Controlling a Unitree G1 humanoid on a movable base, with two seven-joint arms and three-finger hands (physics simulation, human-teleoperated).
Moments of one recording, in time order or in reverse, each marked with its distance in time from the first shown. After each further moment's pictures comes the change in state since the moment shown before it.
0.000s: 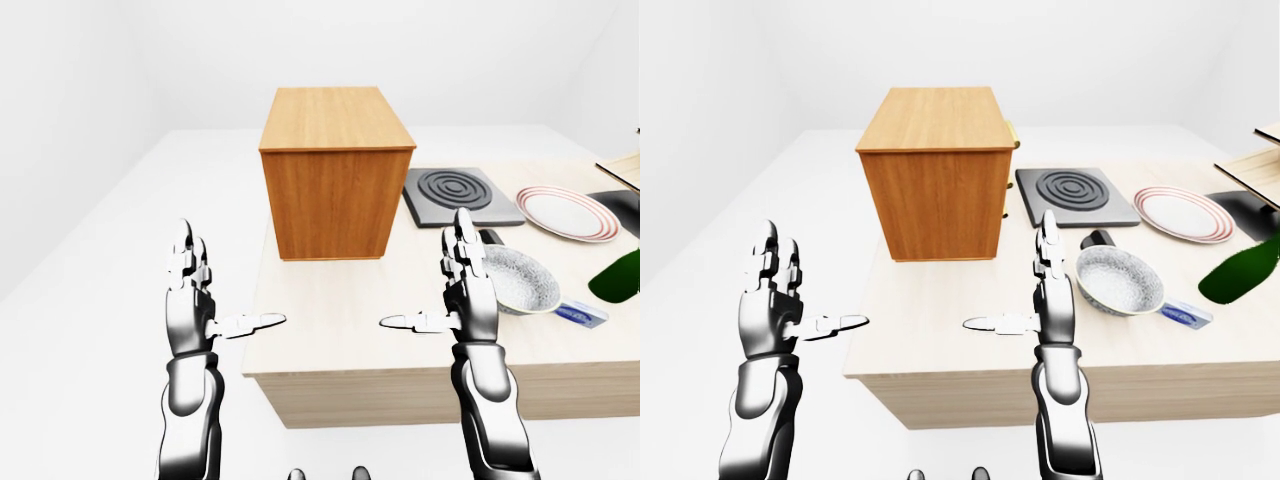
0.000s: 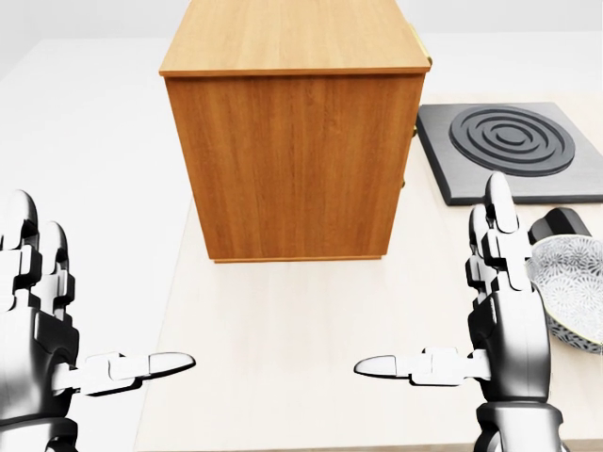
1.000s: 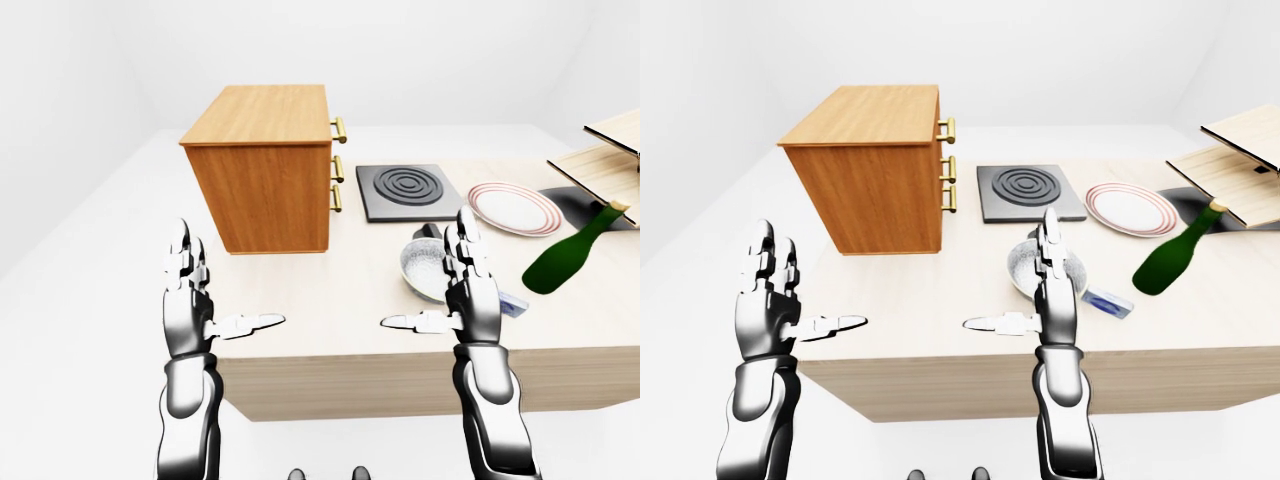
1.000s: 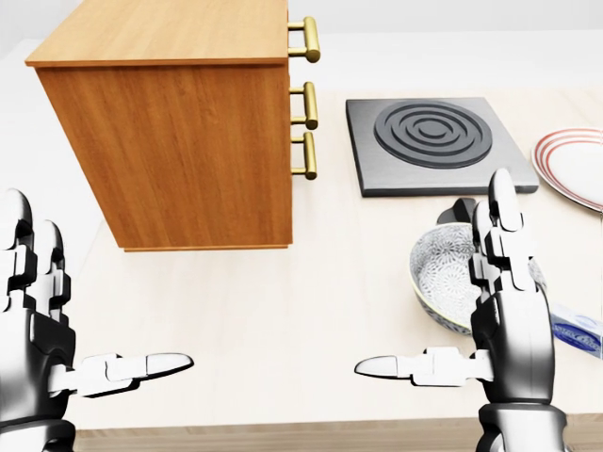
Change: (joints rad) left arm 0.008 -0.002 0.002 -0.018 0.002 0.000 0.002; right arm 0.007 0.001 0.002 -0.027 -0.014 0.000 -0.002
